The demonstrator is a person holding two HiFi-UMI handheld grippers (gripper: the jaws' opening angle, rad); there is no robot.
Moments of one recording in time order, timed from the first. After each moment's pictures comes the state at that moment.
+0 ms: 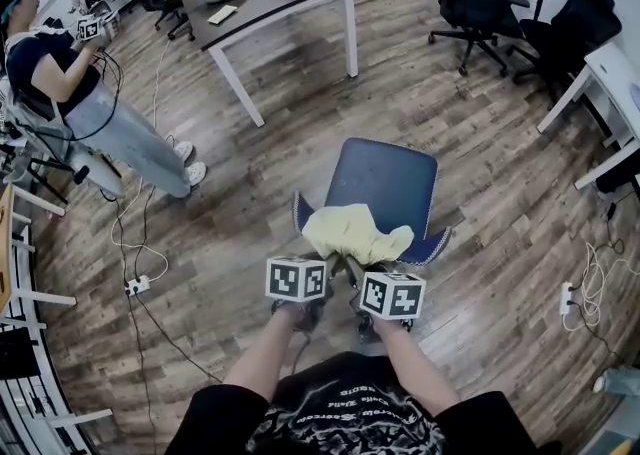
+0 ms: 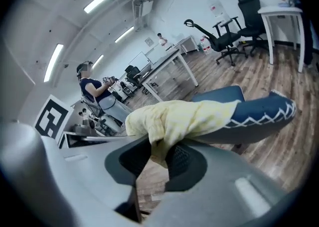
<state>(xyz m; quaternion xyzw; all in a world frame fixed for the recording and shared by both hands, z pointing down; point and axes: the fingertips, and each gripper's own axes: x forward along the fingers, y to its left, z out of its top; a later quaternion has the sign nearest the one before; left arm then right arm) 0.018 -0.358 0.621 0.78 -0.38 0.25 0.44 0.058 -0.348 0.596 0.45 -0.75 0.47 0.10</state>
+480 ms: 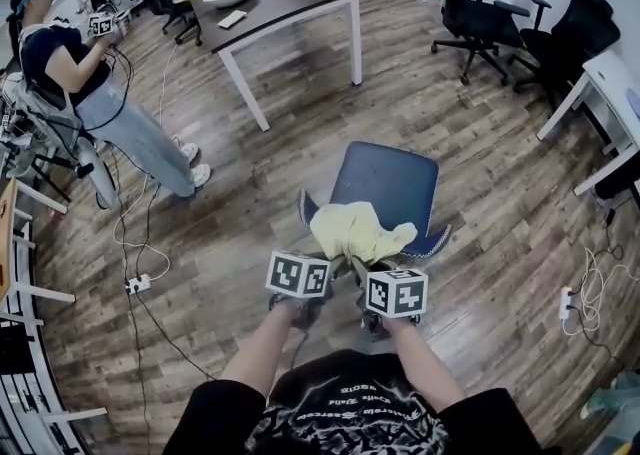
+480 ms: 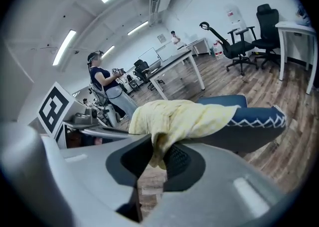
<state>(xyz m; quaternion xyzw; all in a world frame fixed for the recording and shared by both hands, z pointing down) 0.023 -0.334 0.613 0.80 -0.33 0.27 0.43 0.058 -0.332 0.588 0.43 -0.79 0.42 0.15</state>
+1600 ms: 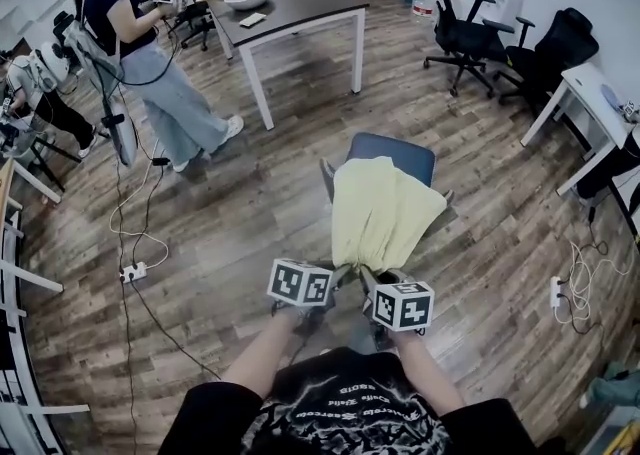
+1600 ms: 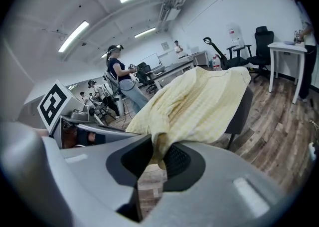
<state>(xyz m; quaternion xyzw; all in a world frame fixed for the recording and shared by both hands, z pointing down) -0.025 -0.180 0.583 0.84 -0.29 0.21 0.41 0.012 -0.176 0.563 0.47 -0.79 0.36 0.15</state>
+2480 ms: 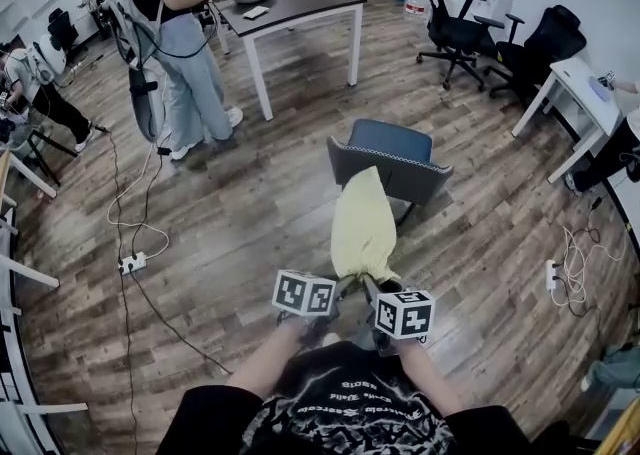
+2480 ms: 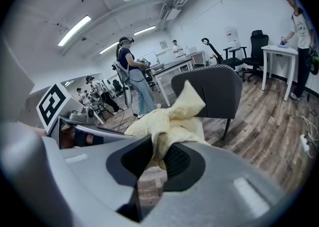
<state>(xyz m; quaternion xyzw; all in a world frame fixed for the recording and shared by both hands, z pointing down) -0.054 -0.070 0.599 0.84 -0.26 0.20 0.44 -0.019 -0.072 0.577 0.49 -0.78 0.35 0.17</state>
